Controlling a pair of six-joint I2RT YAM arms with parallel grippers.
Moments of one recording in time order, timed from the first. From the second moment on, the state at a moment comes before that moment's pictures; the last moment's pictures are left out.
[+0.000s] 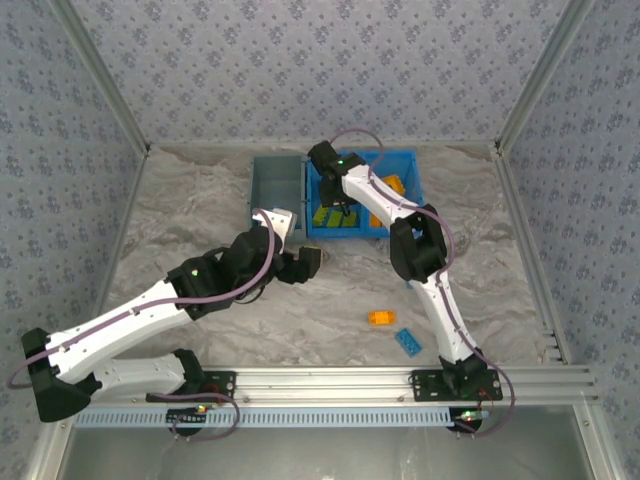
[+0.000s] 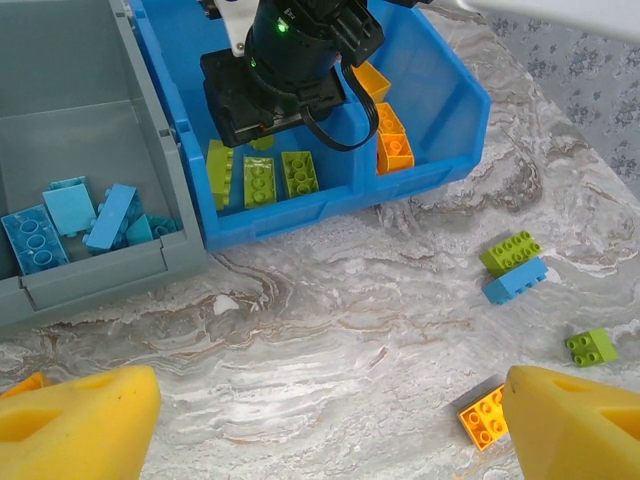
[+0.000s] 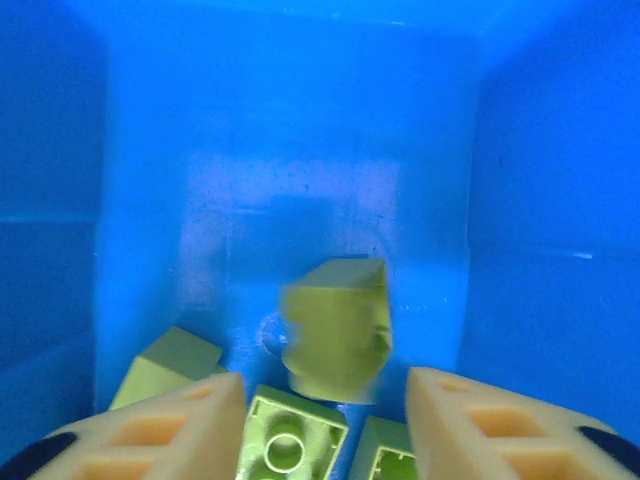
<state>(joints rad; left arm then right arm) -1.04 1.06 1.06 -0.59 -0.35 -0.54 0.56 2.44 2.24 -1.00 0.26 0.40</state>
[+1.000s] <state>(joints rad) -1.34 1.59 1.16 -0.44 0.05 0.22 0.56 1.06 1.42 -1.08 0.08 0.48</state>
